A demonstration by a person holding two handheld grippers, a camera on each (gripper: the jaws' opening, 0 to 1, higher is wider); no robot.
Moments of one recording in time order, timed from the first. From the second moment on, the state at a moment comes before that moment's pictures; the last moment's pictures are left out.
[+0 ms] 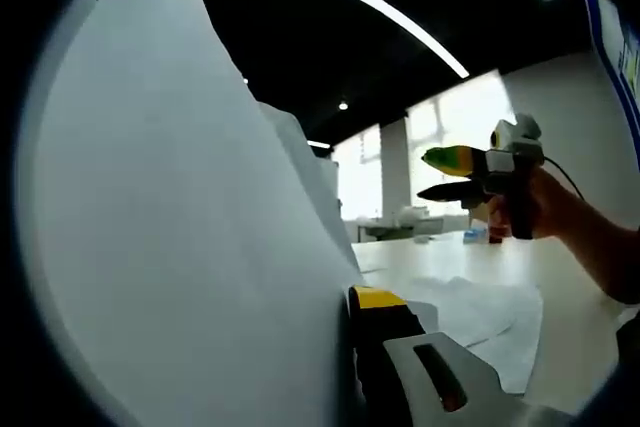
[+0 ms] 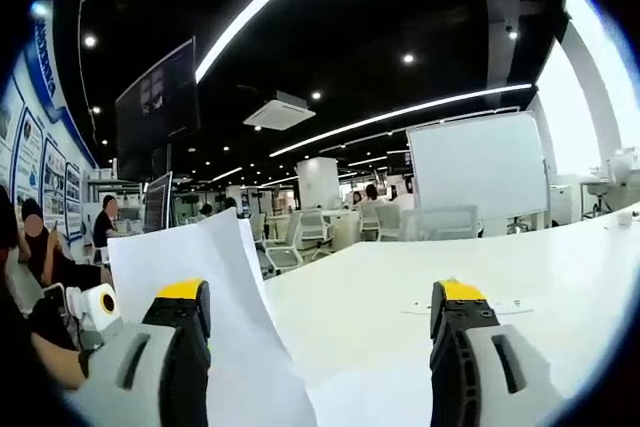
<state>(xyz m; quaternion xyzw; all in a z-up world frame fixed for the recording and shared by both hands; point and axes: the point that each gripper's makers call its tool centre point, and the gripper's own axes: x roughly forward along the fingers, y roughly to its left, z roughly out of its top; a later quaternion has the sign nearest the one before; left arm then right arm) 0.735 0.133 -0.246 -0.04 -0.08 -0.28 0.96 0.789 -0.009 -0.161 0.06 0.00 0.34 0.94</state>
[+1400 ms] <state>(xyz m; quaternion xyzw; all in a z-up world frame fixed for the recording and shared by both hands) 0.735 0.135 -0.246 -0.03 -0.08 -0.28 0.96 0.798 -0.050 -0.177 0.06 0.01 0.30 0.95</state>
